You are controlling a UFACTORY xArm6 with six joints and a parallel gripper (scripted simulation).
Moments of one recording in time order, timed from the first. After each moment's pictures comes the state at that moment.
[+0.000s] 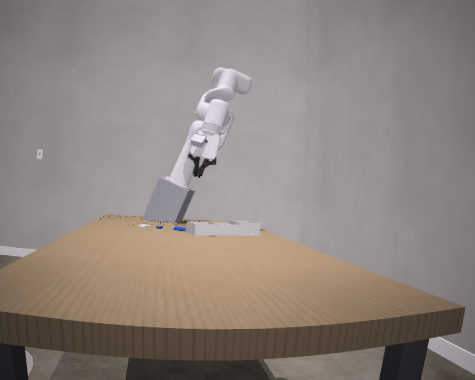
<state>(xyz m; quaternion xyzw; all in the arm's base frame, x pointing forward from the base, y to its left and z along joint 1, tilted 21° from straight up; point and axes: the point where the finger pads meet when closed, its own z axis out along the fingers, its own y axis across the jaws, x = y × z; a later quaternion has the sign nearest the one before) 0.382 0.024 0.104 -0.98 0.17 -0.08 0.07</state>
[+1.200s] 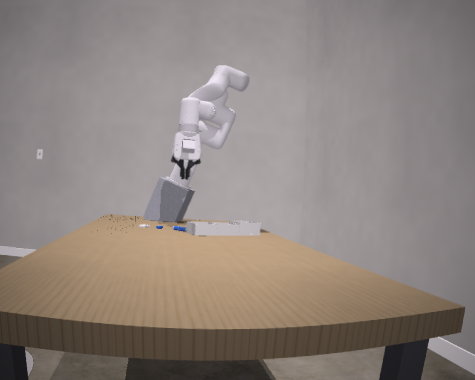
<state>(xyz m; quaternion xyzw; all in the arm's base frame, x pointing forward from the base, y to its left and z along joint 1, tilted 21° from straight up) 0.385 -0.018 0.076 -0.98 -0.04 -0.06 0.17</state>
